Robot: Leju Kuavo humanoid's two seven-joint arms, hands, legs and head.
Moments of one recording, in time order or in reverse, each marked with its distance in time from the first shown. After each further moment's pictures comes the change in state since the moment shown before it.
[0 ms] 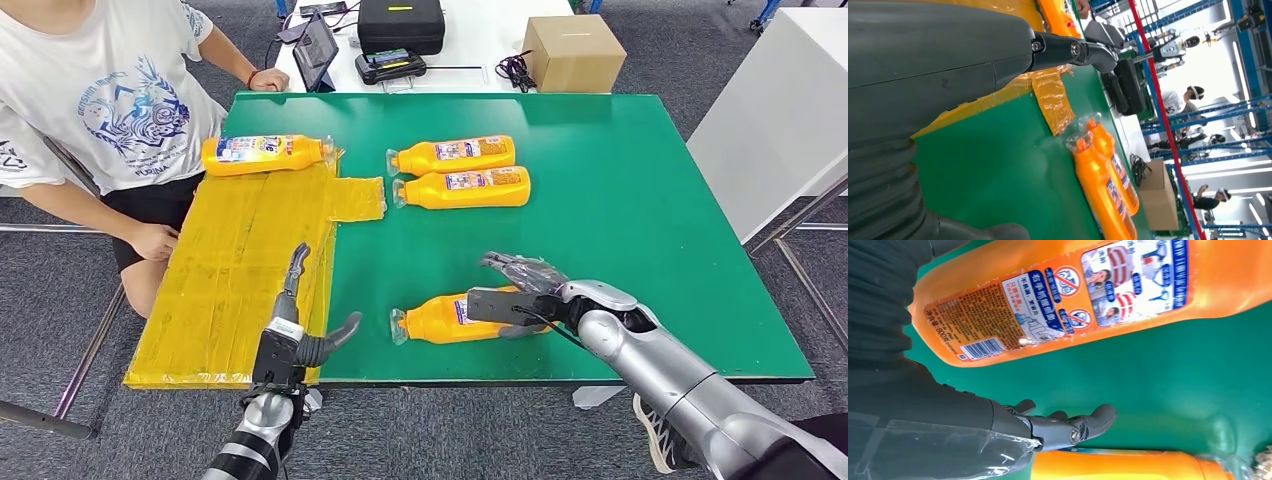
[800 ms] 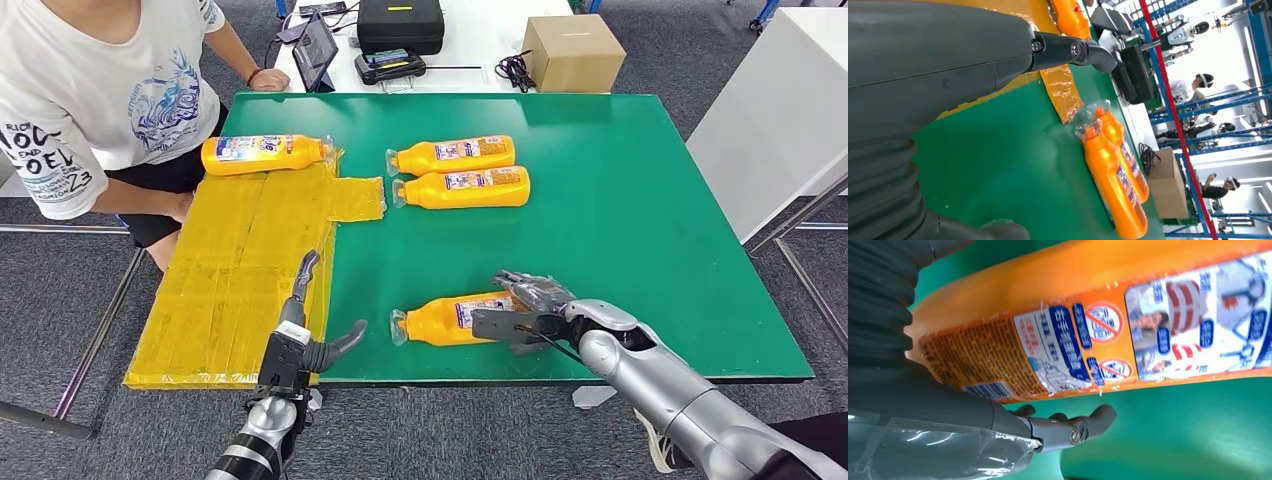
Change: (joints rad) left arm -0.005 -0.001 -0.006 0.041 -0.007 -0.017 0.000; right arm 0.048 -0.004 0.015 0.048 0.056 -0.041 0.015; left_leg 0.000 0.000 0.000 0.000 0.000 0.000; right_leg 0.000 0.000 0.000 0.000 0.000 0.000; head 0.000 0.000
